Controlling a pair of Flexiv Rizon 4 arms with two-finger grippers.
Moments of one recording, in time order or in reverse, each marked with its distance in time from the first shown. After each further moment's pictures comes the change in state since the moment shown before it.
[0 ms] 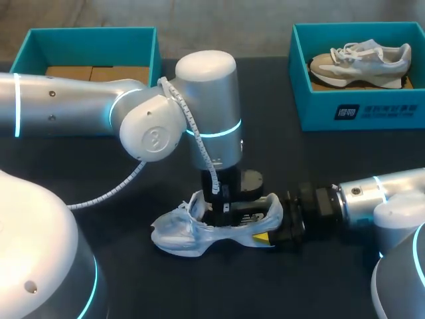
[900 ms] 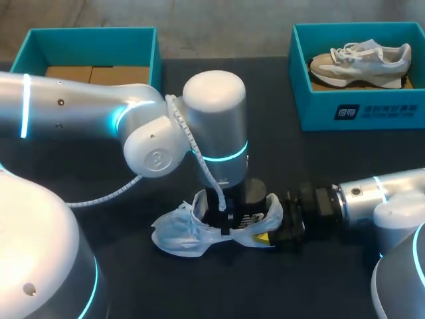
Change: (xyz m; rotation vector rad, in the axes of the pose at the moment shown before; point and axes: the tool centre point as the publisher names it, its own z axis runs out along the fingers) left arm -0.016 0.000 0.018 -0.031 -0.175 -0.054; right arm 0.000 -0.001 0.000 0.000 0.000 -0.001
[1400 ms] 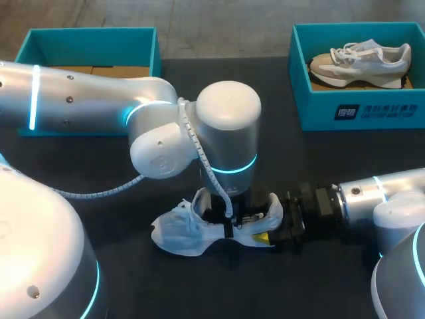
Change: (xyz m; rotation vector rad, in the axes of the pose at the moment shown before) left arm -0.011 0.003 -0.001 -0.059 -0.117 -0.060; right arm -0.001 0.000 0.000 0.000 -0.002 0.001
